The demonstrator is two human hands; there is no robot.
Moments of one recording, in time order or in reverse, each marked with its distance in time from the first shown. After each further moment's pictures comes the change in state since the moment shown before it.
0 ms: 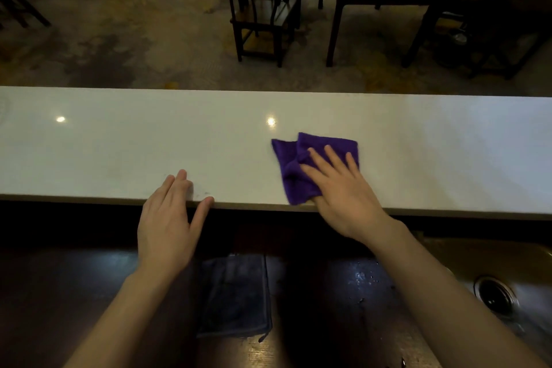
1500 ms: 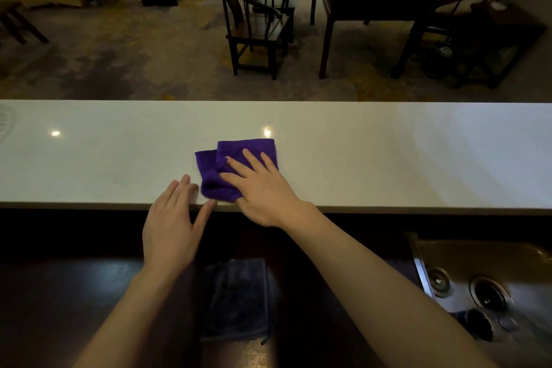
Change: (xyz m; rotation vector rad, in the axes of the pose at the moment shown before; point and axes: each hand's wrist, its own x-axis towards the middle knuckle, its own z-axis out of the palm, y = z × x) left_hand 0.003 -0.005 0.002 -0.036 0.010 -0.013; right_hand 0.066 -0.103 0.018 0.101 -0.013 -0.260
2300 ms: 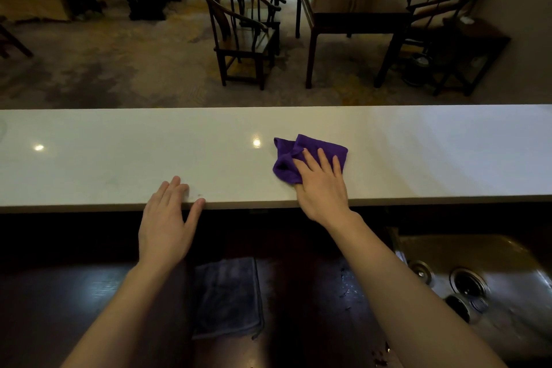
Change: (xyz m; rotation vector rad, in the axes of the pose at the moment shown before) left_hand -0.003 0.000 0.001 -0.068 -0.003 0.027; right_hand -0.086 0.068 -0.019 -0.048 0.185 0.495
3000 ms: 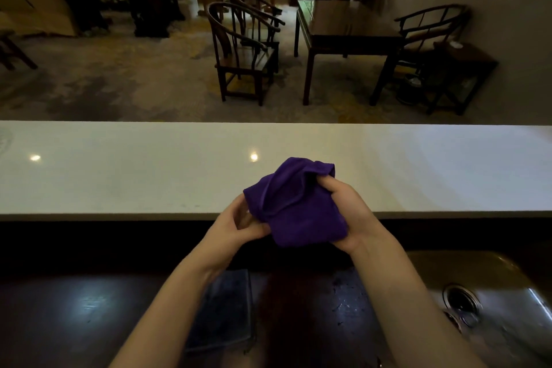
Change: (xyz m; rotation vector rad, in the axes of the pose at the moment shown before) left_hand -0.013 0.097 0.003 -1.322 -0.626 -0.050; right_hand -0.053 -0.017 -0.085 1.880 -0.333 0.524
